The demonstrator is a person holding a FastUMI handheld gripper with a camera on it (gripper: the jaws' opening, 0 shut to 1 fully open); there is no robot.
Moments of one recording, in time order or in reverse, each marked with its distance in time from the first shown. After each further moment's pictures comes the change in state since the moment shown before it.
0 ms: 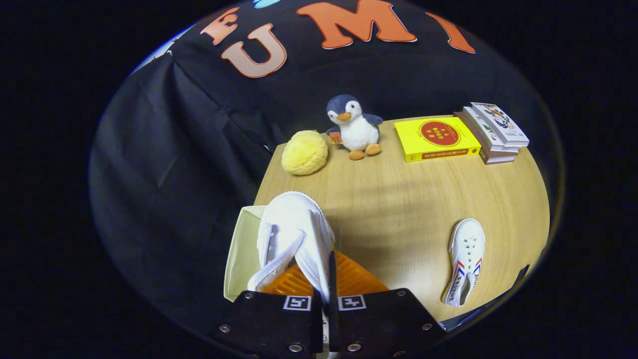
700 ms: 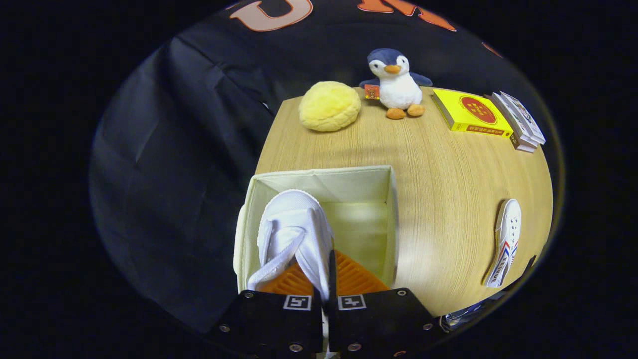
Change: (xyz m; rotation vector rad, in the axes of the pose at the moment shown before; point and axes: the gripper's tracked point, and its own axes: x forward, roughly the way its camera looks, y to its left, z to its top) arm 0.103 0.084 -0.053 -0.015 0.232 -0.115
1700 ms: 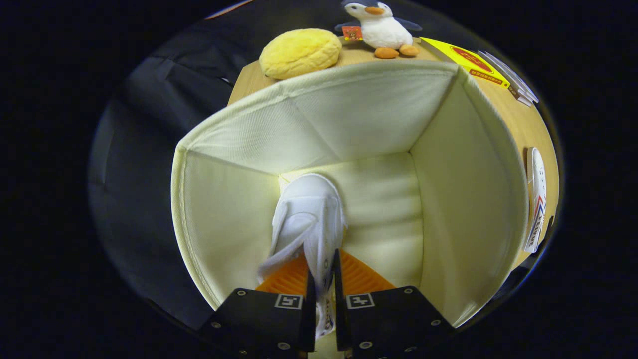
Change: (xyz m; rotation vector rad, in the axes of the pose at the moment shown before) arm 0.079 0.029 -0.055 0.174 0.238 0.003
